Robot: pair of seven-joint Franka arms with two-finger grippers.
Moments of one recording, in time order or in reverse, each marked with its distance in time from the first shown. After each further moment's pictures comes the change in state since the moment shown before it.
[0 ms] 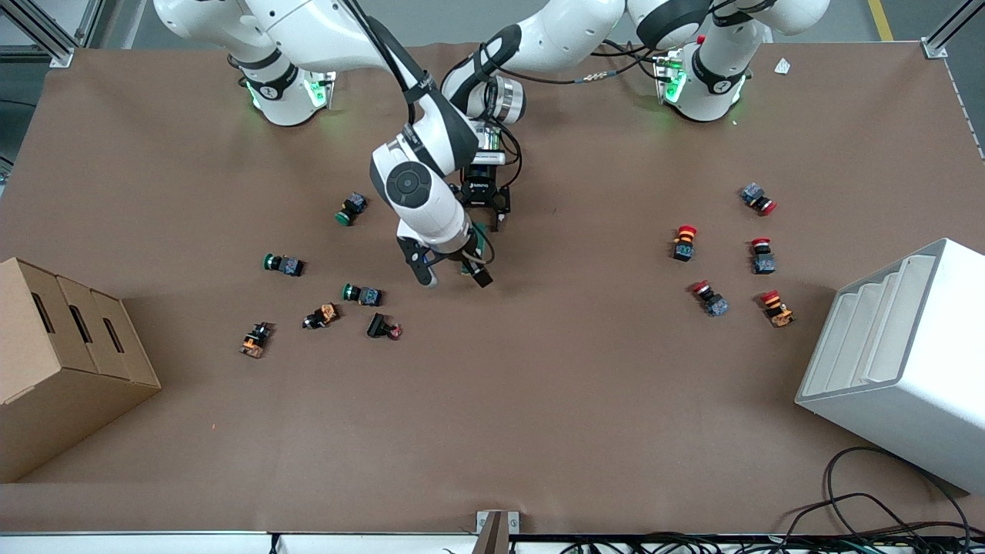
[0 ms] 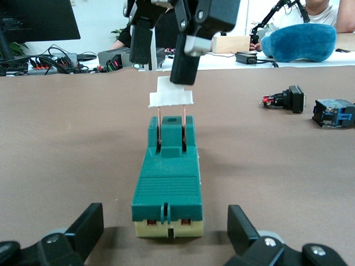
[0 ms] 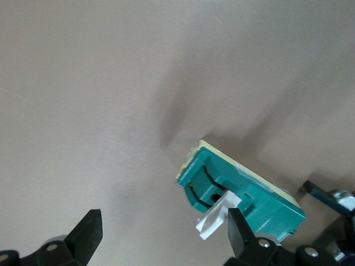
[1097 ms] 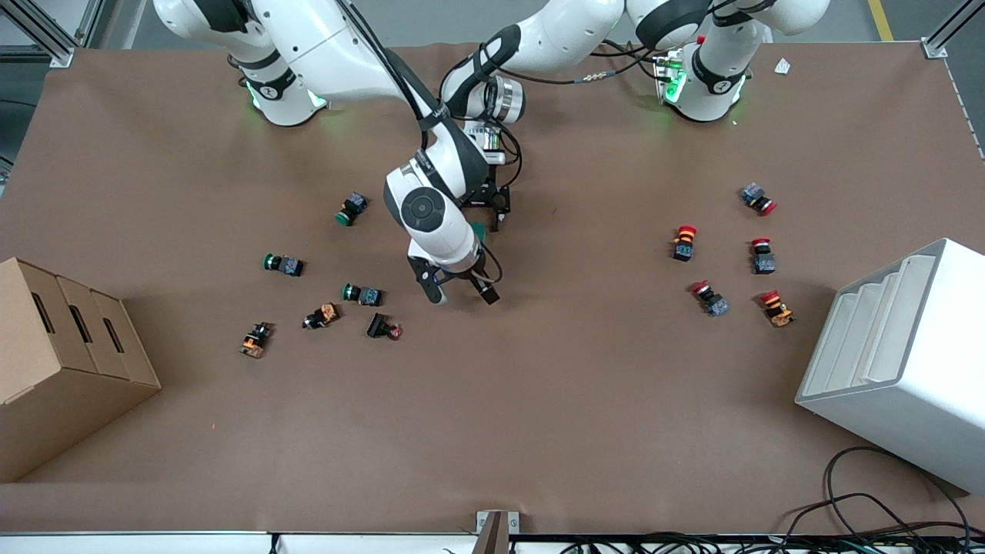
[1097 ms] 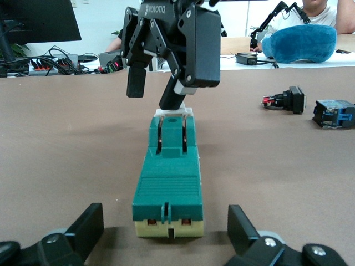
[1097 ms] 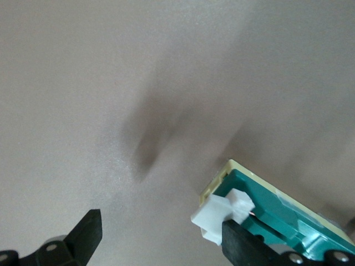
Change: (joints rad) left arm -0.002 0.002 0.000 0.002 0.000 -0.004 0.000; right arm 0.001 0.144 -0.002 0.117 -0.018 0.017 0.001
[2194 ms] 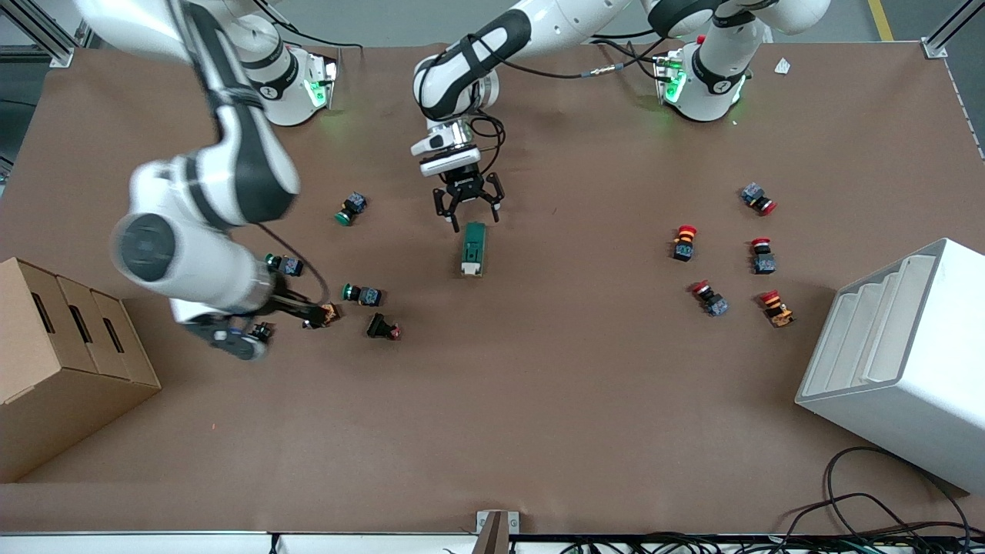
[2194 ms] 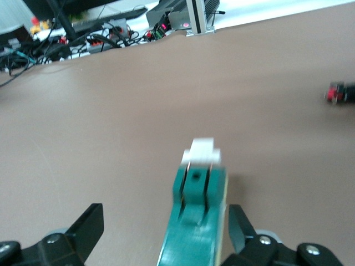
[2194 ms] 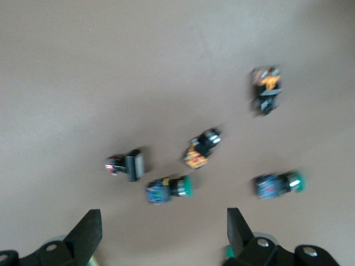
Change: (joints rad) left arm 0.071 -0.099 -0.064 0.268 -0.540 0.038 0.549; right arm -0.451 -0.340 -0.091 0.110 -0.184 -0.671 -1.048
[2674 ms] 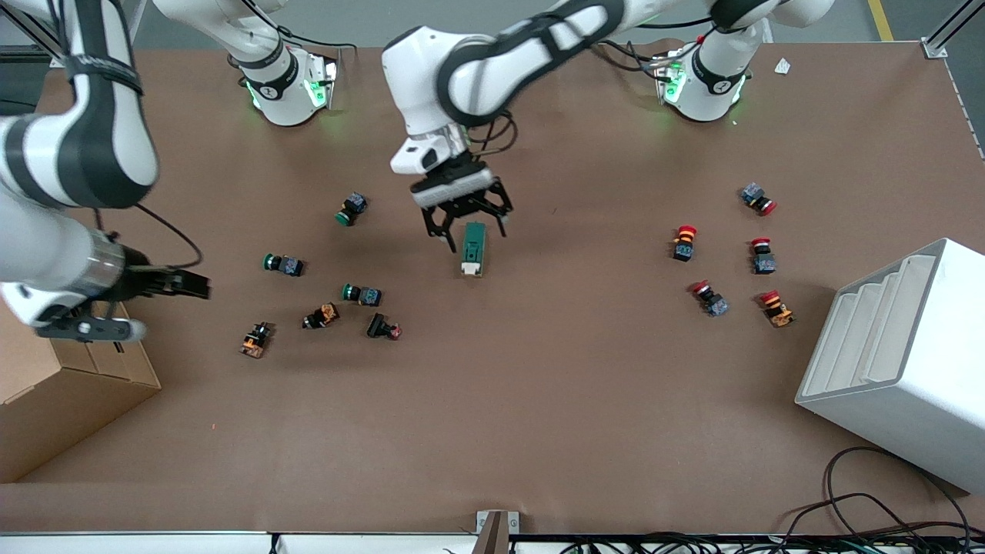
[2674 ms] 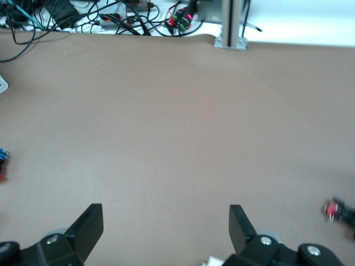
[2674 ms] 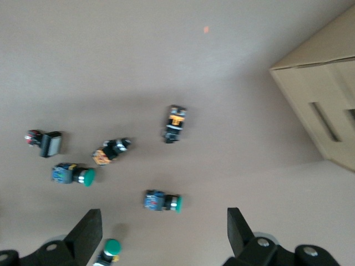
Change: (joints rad) left arm 0.365 -0.205 -0.160 0.194 -0.383 0.035 0.485; right arm -0.190 -0.111 -0.002 -0.002 -0.126 -0.102 -0.476
